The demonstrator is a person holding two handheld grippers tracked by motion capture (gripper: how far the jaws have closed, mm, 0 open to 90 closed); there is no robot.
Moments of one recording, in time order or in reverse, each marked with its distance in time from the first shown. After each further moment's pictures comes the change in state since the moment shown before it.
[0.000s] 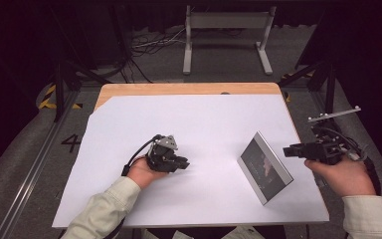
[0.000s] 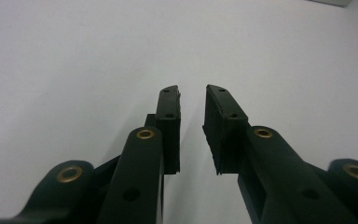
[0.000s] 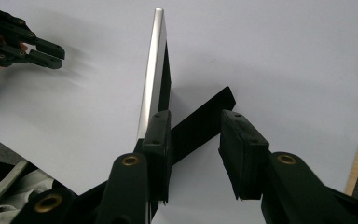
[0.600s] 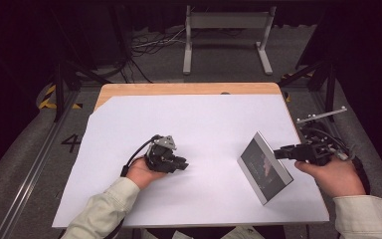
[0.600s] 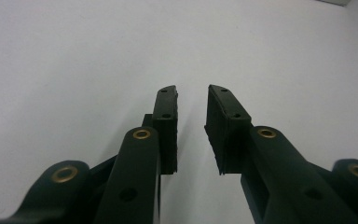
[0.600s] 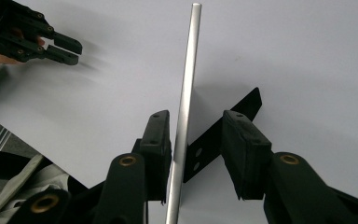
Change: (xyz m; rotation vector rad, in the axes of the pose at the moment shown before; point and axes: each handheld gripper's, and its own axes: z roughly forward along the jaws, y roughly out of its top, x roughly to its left) left arm 0.002 -0.003 0.000 0.006 -0.007 -0.013; right arm 0.016 0.004 0.013 0.027 0.041 -0.011
